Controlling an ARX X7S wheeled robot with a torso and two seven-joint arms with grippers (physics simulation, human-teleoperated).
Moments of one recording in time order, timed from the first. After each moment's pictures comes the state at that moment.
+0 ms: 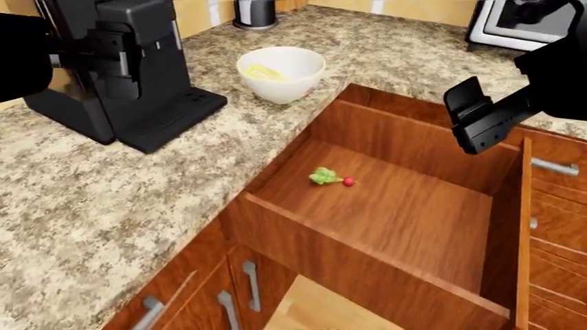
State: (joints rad) left arm -1.67 -0.86 0.64 0.00 -2.02 -1.22 -1.00; right arm 2.06 0.89 -1.17 -0.02 1.98 1.38 0.73
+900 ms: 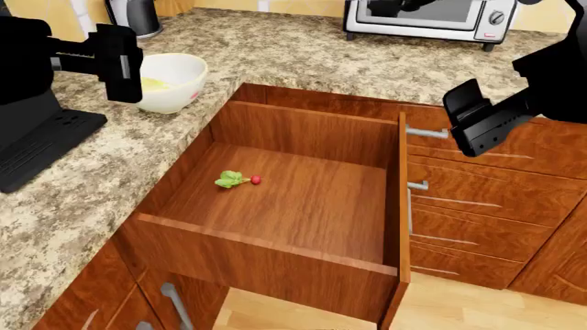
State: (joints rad) left arm -1.67 -0.87 0.66 0.01 -2.02 -1.22 -0.99; right arm 2.06 0.90 -1.18 -0.03 2.00 1.36 0.73
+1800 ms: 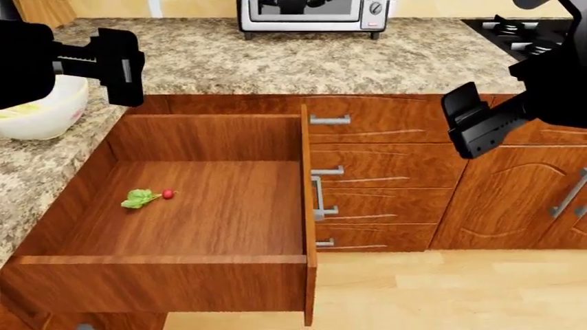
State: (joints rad) left arm -1.67 -0.88 0.67 0.02 -2.03 -1.20 -0.98; right arm 2.05 0.91 -1.19 -0.04 2.01 1.33 0.72
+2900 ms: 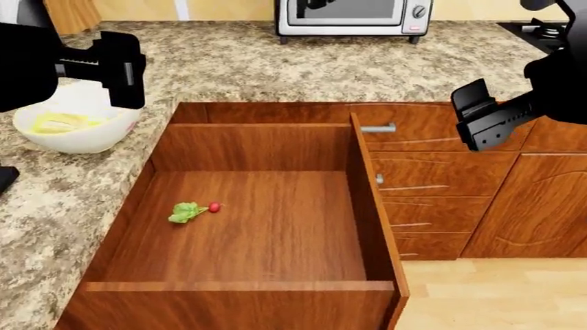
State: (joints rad) left arm -1.67 -0.89 0.70 0.02 -2.03 -1.19 -0.97; right arm 2.06 0.90 -1.26 0.02 2.04 1.32 0.85
